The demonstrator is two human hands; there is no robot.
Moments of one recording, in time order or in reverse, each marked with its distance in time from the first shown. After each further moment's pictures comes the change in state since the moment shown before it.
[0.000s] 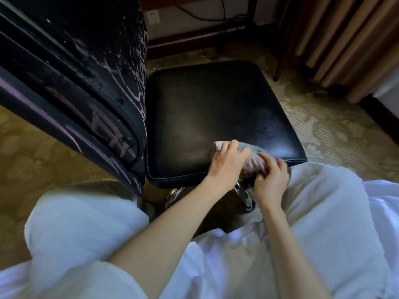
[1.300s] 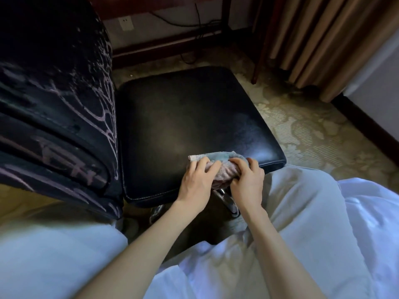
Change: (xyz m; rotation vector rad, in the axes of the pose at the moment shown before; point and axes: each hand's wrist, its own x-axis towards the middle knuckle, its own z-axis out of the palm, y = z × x) left_hand -0.010 -0.021 0.030 -0.029 0.047 -0.030; right_hand 0.023 0.001 0.002 -0.157 -0.162 -0.109
